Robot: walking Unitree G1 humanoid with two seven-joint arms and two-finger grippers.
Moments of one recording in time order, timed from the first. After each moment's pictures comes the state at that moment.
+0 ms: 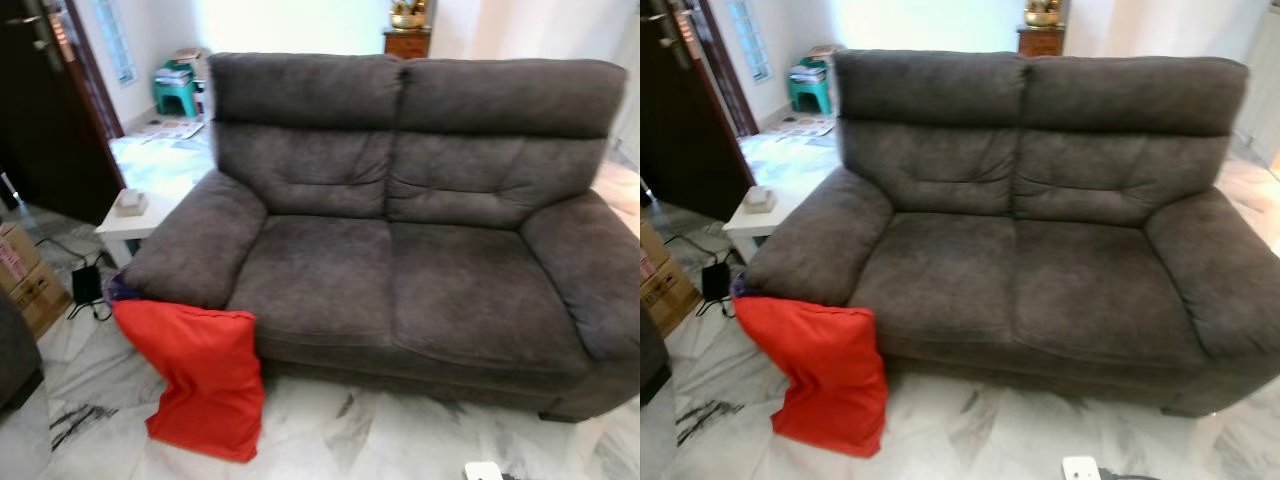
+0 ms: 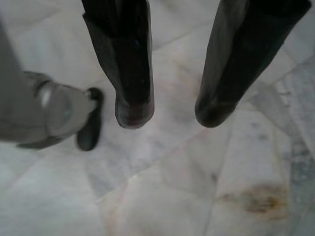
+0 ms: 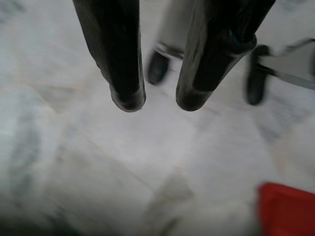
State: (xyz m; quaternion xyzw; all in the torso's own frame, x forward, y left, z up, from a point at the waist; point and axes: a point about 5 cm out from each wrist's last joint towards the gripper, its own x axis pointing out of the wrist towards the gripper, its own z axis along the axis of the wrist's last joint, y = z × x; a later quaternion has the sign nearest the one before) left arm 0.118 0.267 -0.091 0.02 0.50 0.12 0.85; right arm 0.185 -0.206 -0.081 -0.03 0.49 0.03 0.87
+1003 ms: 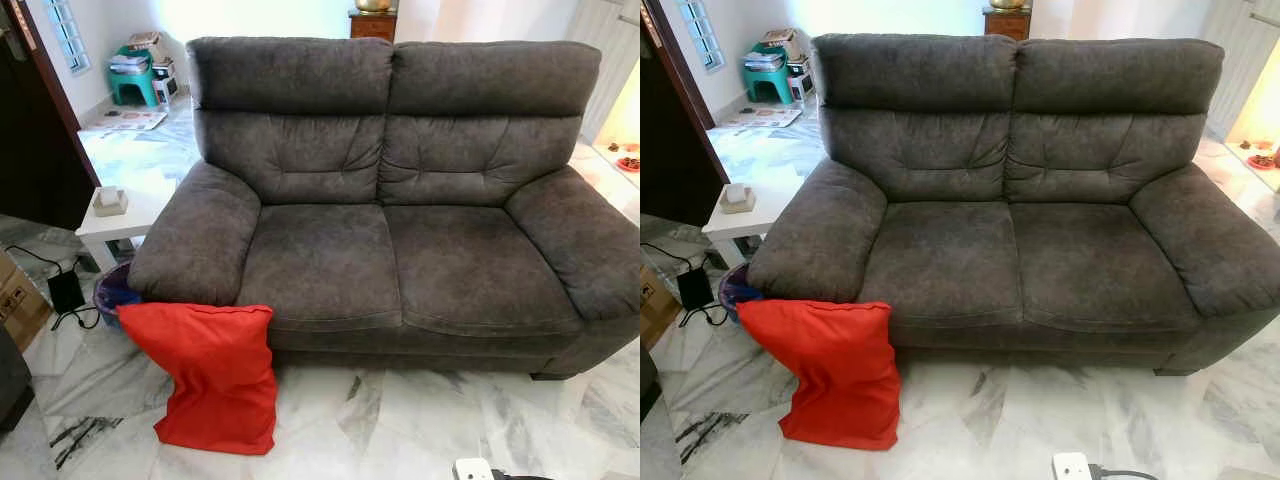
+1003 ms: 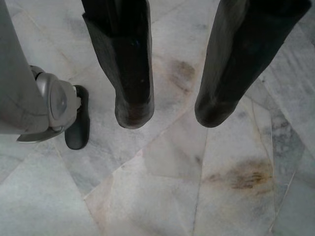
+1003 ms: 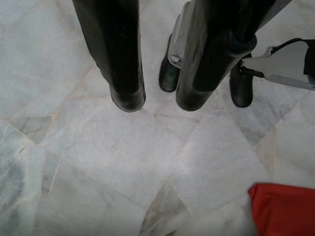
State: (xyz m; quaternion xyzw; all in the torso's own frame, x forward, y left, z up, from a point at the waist) left arm 0.123 0.264 -0.090 0.01 0.50 0.12 0.86; right arm 0.180 -0.215 -0.082 -0.04 0.49 0.02 0.87
